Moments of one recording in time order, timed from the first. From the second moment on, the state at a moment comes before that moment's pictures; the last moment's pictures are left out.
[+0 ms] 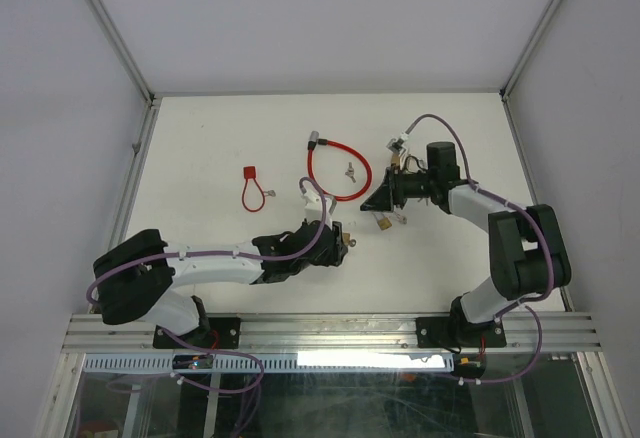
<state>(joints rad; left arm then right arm) -1.15 1.44 0.70 0.08 -0.35 -0.78 0.20 1.53 0.78 0.04 -1.16 0.13</state>
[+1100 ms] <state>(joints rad) -1.17 1.52 0.74 0.17 -0.46 -0.57 0.41 1.73 0.84 -0.11 -1.06 0.14</state>
